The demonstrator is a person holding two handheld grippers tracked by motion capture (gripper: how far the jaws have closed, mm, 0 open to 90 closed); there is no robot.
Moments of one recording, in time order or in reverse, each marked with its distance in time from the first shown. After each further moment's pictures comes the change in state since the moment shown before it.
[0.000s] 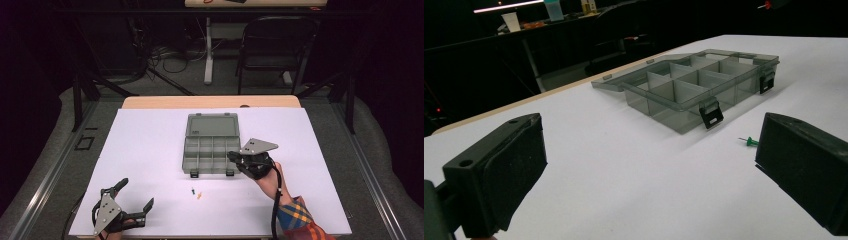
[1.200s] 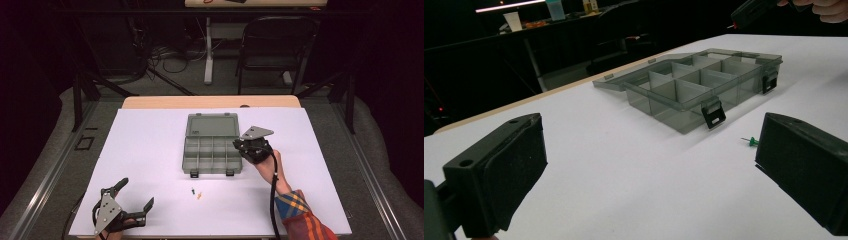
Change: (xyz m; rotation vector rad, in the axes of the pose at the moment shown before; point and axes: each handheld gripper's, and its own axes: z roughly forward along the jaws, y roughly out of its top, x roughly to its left) left arm 0.000 -0.001 0.002 0.006 0.003 -0.001; right arm -0.041 -0.006 0.039 0.079 -0.113 0.036
